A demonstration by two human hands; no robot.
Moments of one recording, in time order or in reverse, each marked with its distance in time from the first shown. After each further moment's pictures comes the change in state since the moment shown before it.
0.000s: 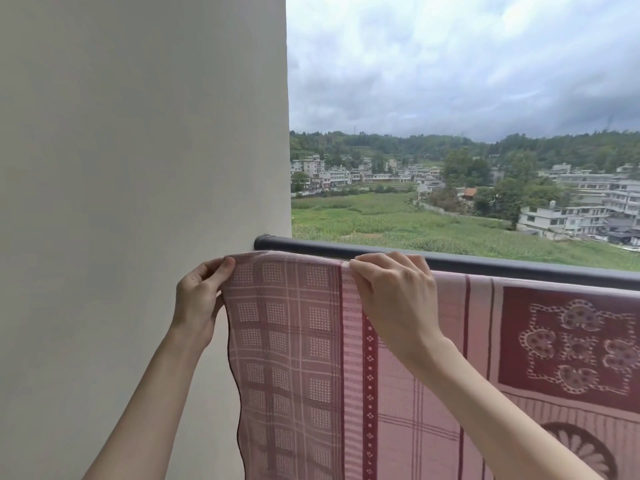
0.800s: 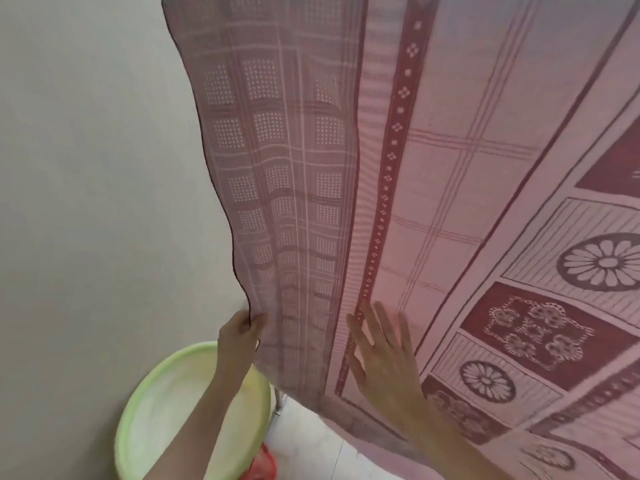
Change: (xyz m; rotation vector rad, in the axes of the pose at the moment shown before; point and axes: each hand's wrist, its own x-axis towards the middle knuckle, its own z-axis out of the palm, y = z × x) left_hand -0.316 -0.253 -0.063 0.515 0.022 -0.426; right_hand -0.396 0.060 0.010 -0.128 -0.854 -0.002
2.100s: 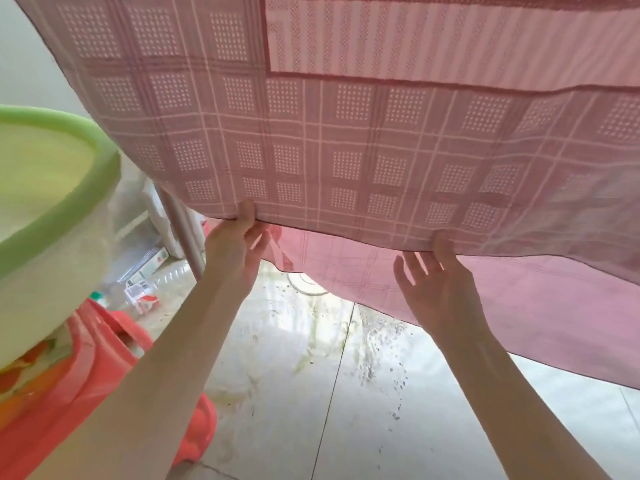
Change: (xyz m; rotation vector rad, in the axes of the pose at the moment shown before) left_hand 0.026 -0.549 0.212 -0.777 -0.187 -0.147; right_hand -0.179 0.075 0.568 2.348 0.419 0.769
